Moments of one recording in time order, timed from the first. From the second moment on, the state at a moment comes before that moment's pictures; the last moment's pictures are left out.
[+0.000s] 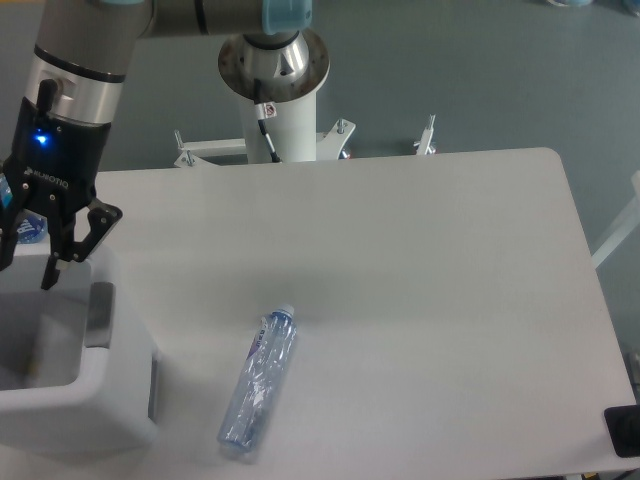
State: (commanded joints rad) arm 2.07 -1.73 -1.49 -0.80 1.13 0.15
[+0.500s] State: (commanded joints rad) arm 2.33 -1.77 -1.46 -0.80 1.14 0.10
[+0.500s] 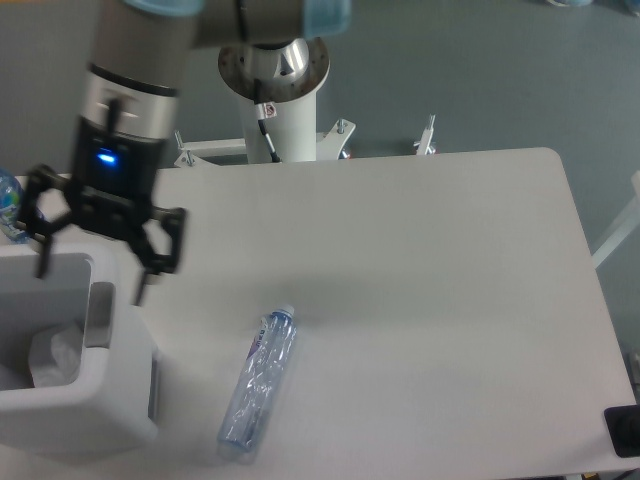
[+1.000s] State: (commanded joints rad) arm 2.42 -1.87 -1.43 -0.75 1.14 0.11
